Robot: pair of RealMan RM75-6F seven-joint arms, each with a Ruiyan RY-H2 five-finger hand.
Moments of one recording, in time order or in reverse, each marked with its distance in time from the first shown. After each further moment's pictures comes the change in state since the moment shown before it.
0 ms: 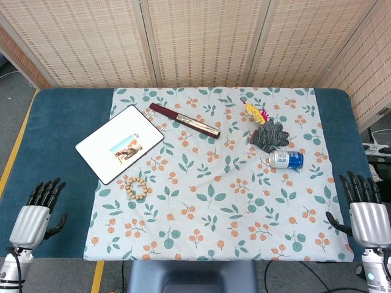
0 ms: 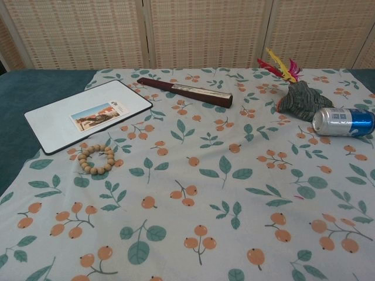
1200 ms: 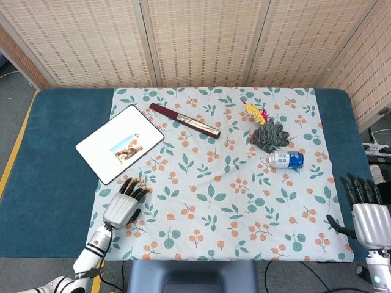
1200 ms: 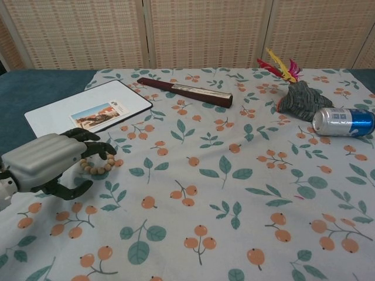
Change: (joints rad) left arm -0.287 -0.452 -0.088 0.175 -0.117 -0.398 0.442; right arm -0.080 0.074 0.098 -0.058 -0.059 -0.126 0.056
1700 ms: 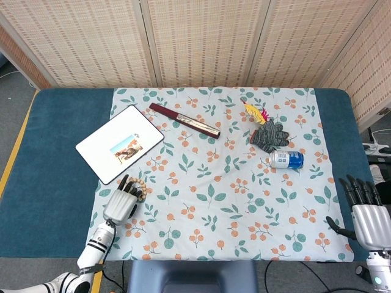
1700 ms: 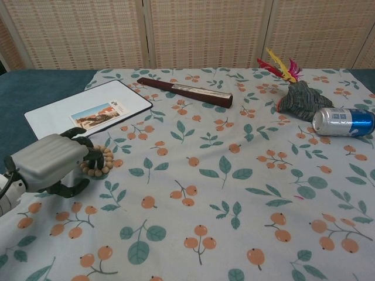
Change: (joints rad) left arm -0.026 -0.061 0.012 0.112 -0.058 0.010 0.127; right arm -0.018 0.018 0.014 -0.019 -0.016 -0.030 0.013
